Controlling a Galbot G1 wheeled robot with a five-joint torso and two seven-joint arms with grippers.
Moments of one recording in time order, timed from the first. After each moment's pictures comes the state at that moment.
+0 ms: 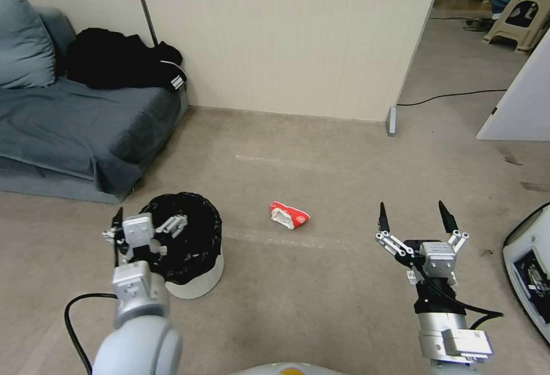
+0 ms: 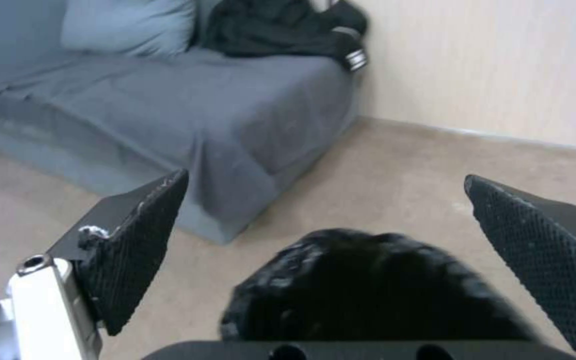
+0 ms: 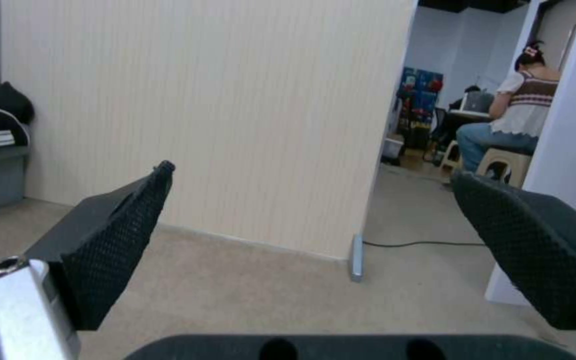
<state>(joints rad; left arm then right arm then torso) 1.63 -1.55 -0.59 -2.34 -0.01 0.34 -0.38 -1.84 1.61 0.57 2.30 -0.18 0.27 0.04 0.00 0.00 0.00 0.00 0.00</state>
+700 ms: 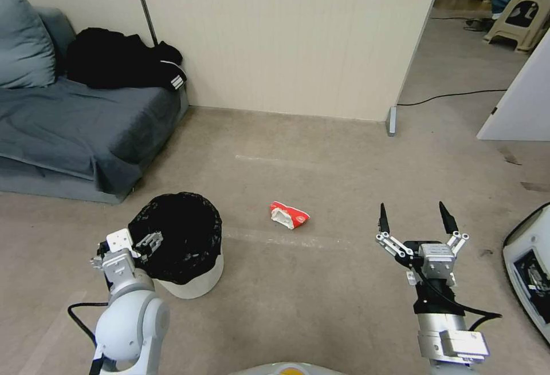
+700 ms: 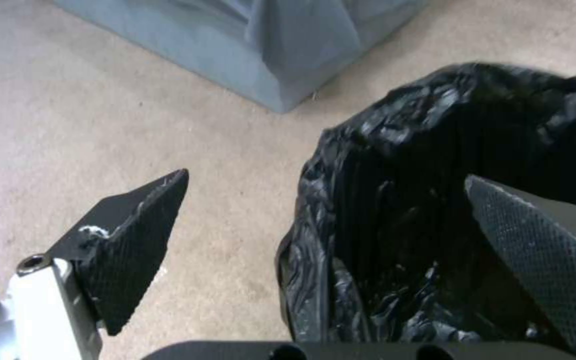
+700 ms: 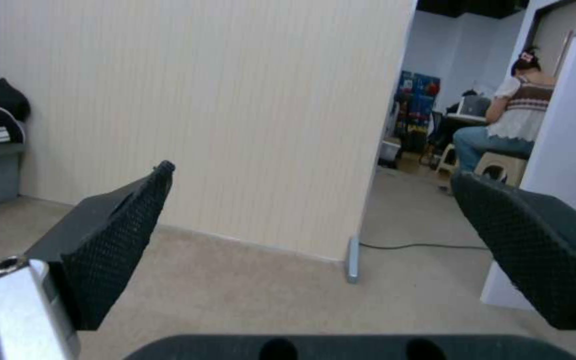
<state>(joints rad) 1.49 -1.53 -0.69 -2.09 -0.22 0.52 -0.52 -1.84 1.61 0.57 2.28 -0.19 0.29 0.05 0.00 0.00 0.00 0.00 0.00</state>
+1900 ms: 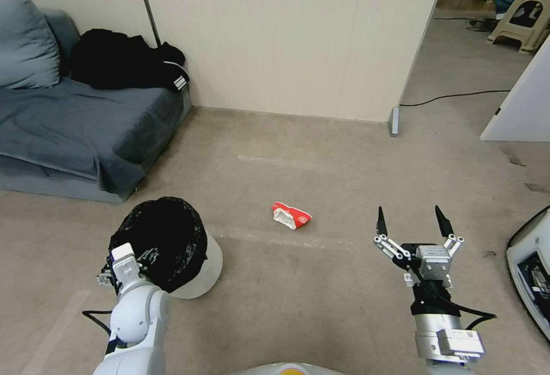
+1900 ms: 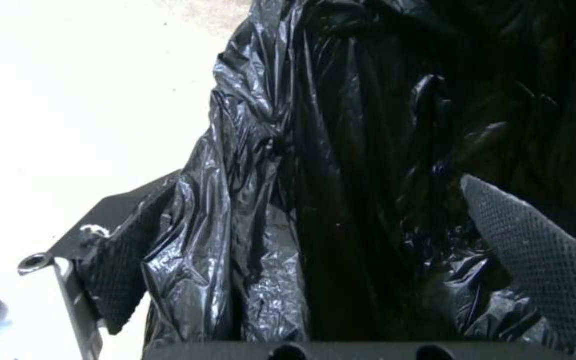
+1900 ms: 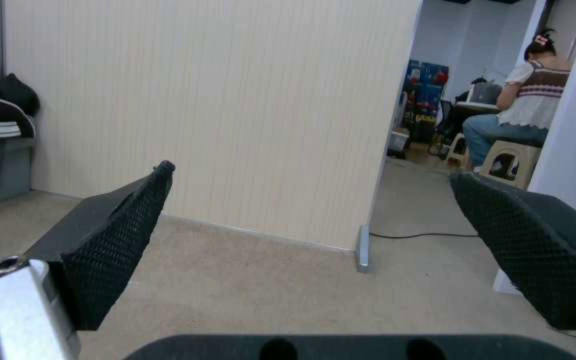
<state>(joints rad) 1.38 -1.53 -0.72 -1.81 -0.26 0.51 -0.55 -1.83 1.61 0.58 2.26 -0.18 0.28 0.04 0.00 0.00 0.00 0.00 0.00</state>
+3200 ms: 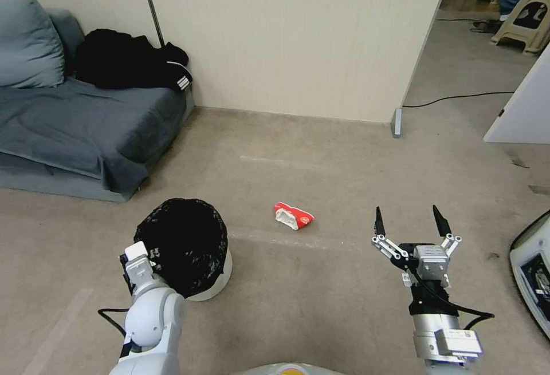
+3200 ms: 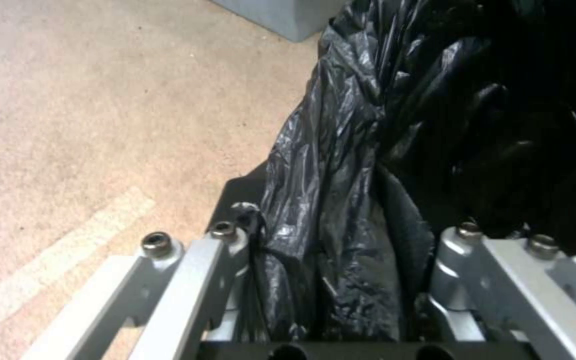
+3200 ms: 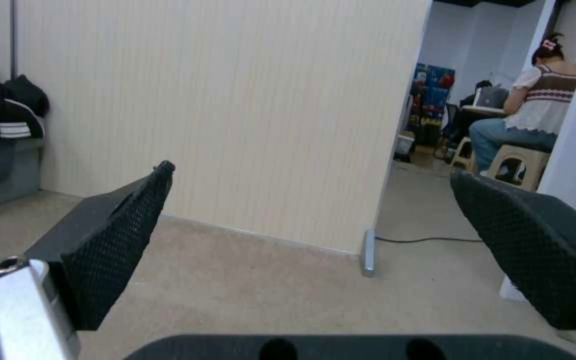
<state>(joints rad) 1.43 -1.57 -0.64 -1.89 -0.27 0.54 -0.59 -1.84 1.61 0.57 2.26 -0.19 0.28 0.04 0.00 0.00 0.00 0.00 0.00</state>
